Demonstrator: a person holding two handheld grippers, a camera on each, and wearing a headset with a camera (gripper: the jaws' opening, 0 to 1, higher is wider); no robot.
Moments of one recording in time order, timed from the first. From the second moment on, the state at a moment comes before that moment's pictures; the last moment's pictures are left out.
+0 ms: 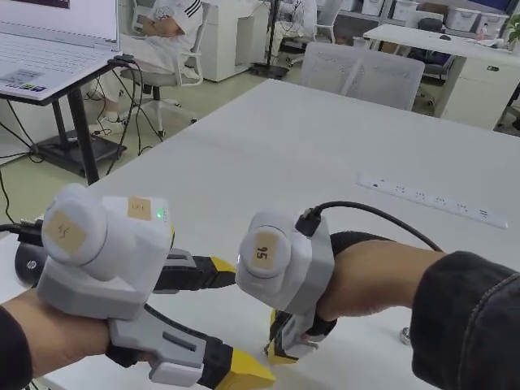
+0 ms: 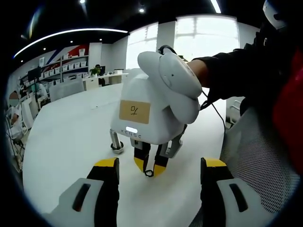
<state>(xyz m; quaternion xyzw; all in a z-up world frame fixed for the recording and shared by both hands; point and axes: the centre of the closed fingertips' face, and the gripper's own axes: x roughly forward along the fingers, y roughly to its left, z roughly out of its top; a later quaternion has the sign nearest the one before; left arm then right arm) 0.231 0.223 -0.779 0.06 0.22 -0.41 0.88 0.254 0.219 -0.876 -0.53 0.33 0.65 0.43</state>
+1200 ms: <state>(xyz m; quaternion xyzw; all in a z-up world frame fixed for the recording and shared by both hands) 0.231 0.223 -0.780 0.06 0.22 -0.41 0.88 0.259 0.211 -0.876 -0.52 0.35 0.64 0.44</state>
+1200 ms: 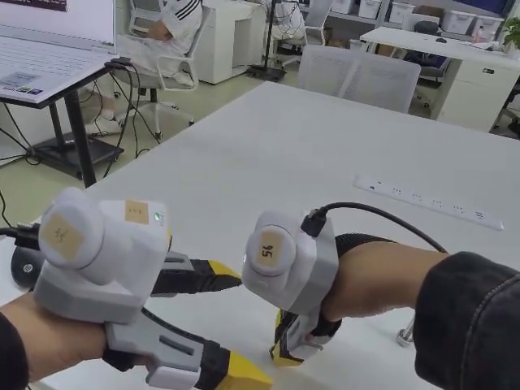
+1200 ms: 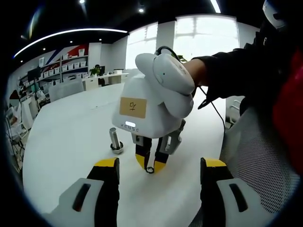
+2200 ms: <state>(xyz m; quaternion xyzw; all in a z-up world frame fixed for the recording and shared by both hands) 0.229 0.220 -0.781 0.06 0.22 -0.42 0.88 0.278 0.166 -0.849 -0.50 0.36 0.62 0.48</state>
